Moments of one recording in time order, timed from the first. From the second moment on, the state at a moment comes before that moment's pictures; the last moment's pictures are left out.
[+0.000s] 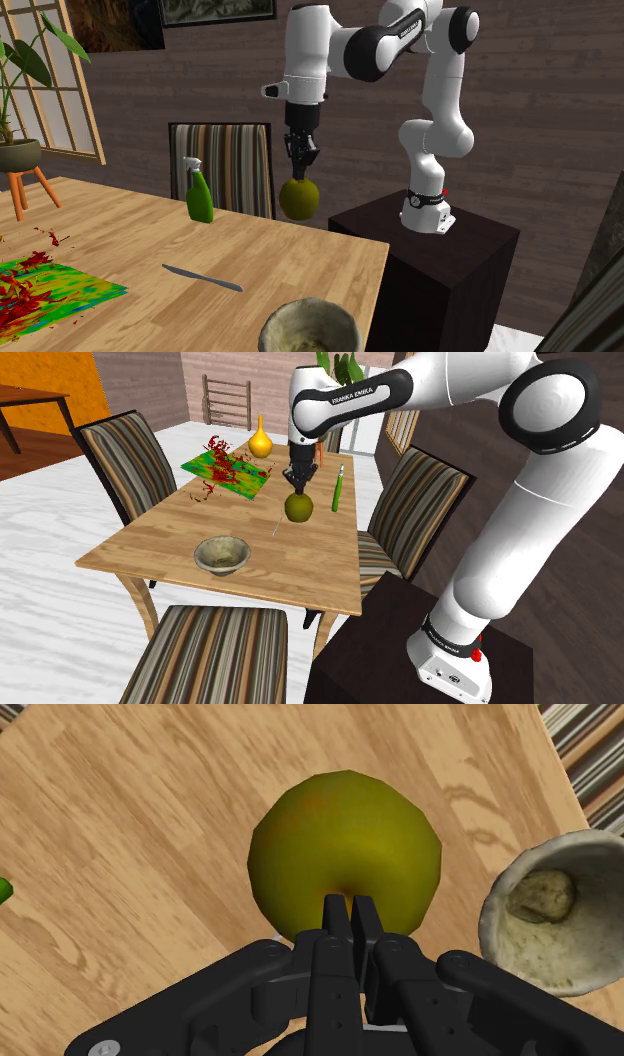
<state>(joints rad) -0.04 -0.04 0.05 -2.01 -0.09 2.01 0.19</state>
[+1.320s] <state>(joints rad) 0.22 0.58 0.17 -0.99 -0.18 1.57 0.50</state>
